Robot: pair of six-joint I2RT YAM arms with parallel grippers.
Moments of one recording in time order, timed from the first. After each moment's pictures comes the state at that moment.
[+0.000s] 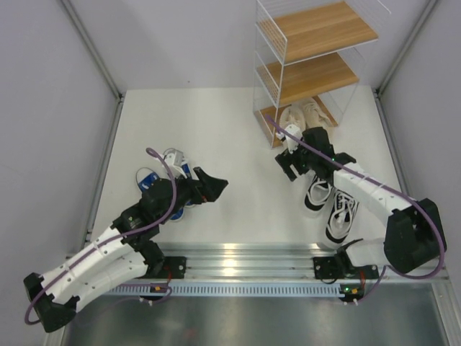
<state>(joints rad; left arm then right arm) -0.81 0.63 0.59 -0.20 -0.17 -0.79 0.41 1.34 0.90 -0.36 -0.15 -0.37</state>
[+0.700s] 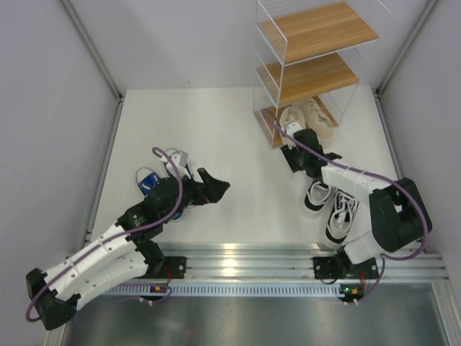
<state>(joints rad) -0.81 0.66 0.57 -0.20 -0.16 -0.79 0.45 1.49 0.87 -0.13 0.21 -0.19</state>
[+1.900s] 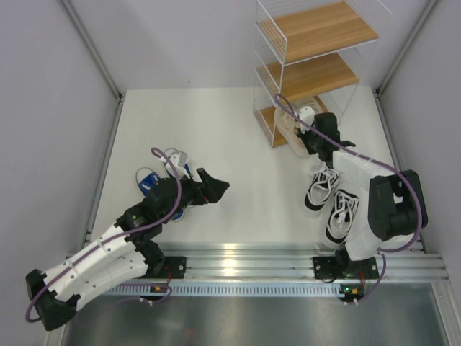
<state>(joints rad) -0.81 0.65 0.57 -0.20 -0.16 -0.79 0.25 1.58 0.97 -0.04 0.02 -0.40</state>
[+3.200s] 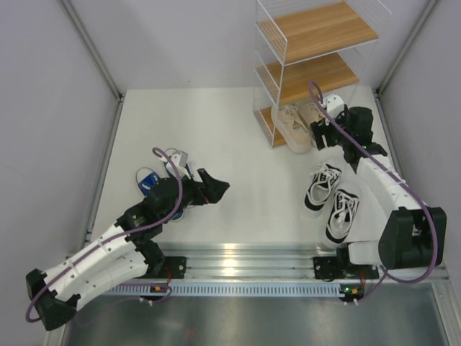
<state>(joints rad) -0.81 0.65 0.57 -0.20 -0.16 -0.77 0.12 1.34 0.96 -0.06 -0.17 -0.38</state>
